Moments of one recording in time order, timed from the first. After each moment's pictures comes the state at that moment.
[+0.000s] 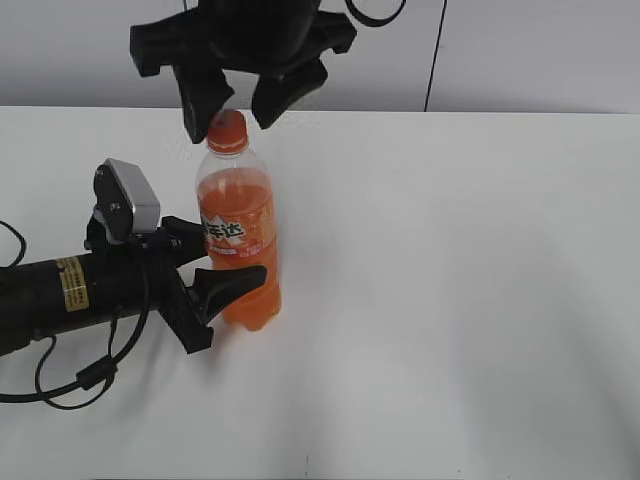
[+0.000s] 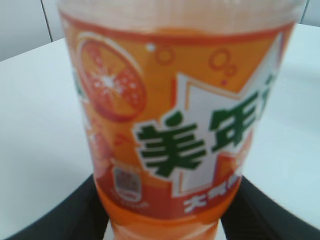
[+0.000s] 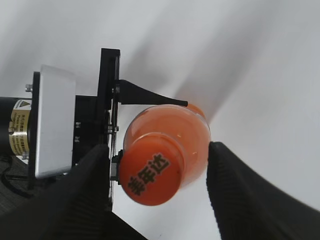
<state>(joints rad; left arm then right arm) -0.26 2.01 -0.55 0.86 -1.14 -0.17 0.80 2.04 -2.04 0.13 1.23 0.15</state>
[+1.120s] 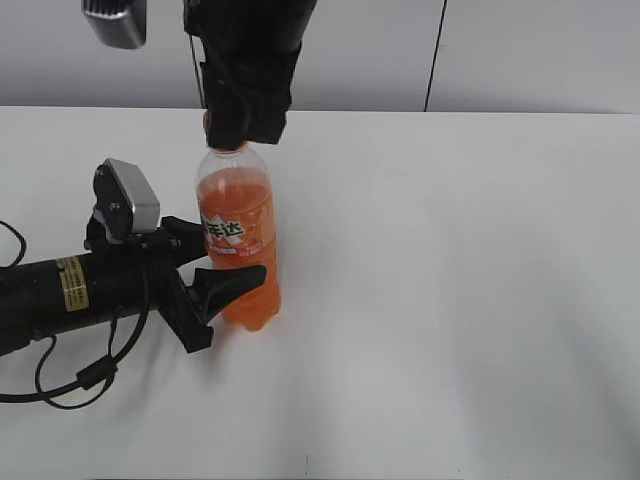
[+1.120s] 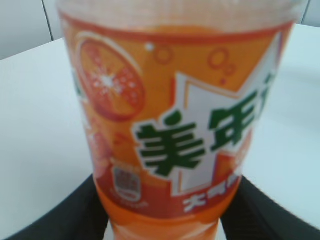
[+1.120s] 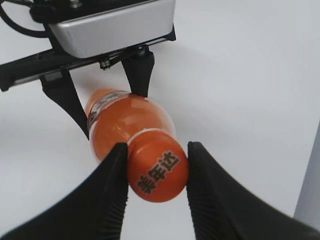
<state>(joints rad) -0.26 2.01 -0.55 0.85 -1.14 -0.17 0.80 2.04 -2.04 0.13 1.22 -1.10</state>
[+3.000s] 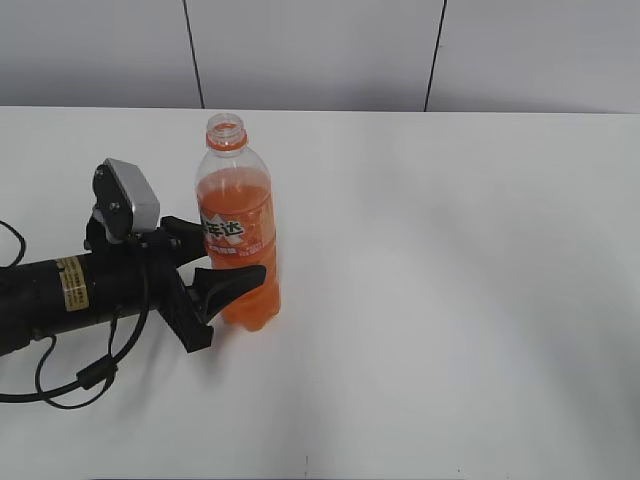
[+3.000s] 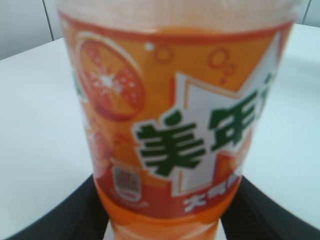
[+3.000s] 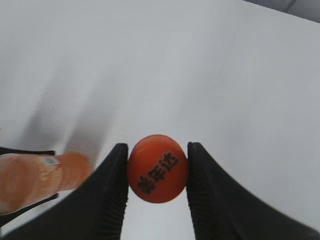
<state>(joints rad) -0.26 2.01 -0.55 0.85 -1.14 -0.17 0.50 1.85 -2.00 0.02 1.22 0.10</state>
